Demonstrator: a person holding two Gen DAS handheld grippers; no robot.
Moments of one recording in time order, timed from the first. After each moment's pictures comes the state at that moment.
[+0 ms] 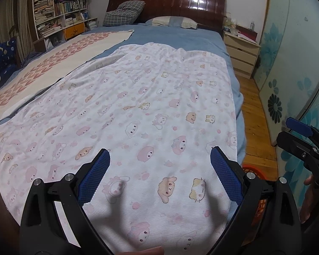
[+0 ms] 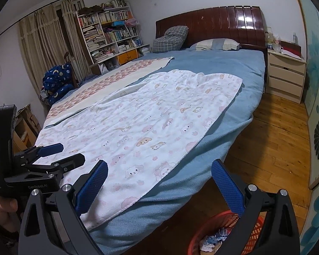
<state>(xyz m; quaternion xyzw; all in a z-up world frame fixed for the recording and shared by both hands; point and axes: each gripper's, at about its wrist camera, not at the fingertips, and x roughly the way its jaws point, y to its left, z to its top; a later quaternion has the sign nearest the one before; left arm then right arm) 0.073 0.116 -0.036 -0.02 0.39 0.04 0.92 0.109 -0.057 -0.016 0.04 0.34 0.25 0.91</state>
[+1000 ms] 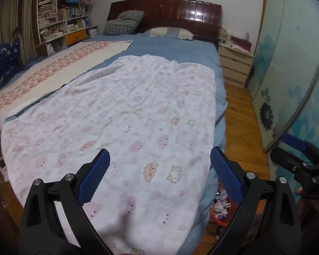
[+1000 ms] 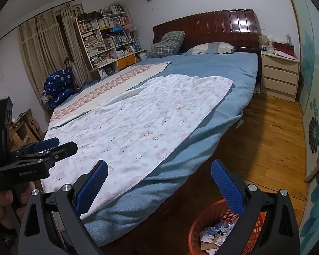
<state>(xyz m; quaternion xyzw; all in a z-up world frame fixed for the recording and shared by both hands) 0.030 0.097 -0.002 -0.04 0.36 0.03 0.93 0.048 -0.092 0.004 0.05 0.33 0.24 0.91</state>
